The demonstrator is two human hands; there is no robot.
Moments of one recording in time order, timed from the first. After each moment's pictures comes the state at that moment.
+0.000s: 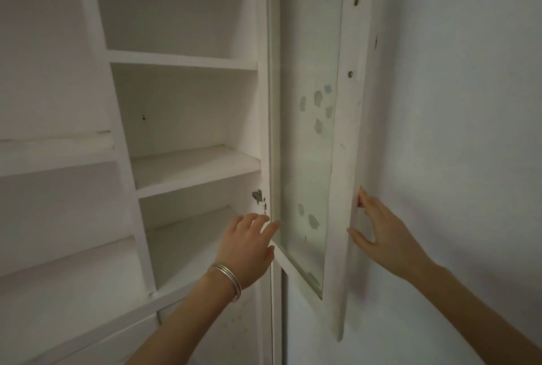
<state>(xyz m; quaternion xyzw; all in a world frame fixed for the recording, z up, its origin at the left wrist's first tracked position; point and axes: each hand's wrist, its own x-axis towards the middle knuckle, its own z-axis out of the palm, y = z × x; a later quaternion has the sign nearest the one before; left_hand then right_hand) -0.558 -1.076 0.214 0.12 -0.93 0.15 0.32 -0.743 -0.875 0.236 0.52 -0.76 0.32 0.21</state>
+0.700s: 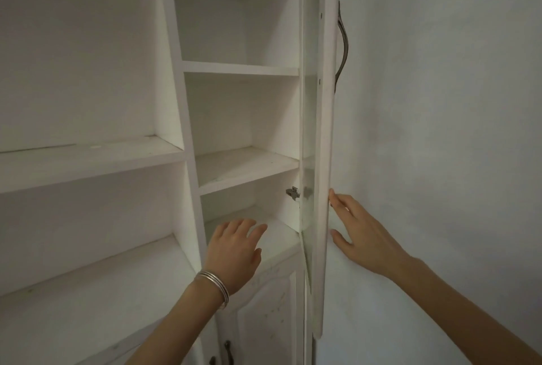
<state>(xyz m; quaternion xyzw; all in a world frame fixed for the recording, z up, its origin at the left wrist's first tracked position) -0.411 -1.159 0.214 0.13 -0.92 0.15 0.34 -0.592 -0.962 0.242 0.58 -0.74 0.23 0.25</state>
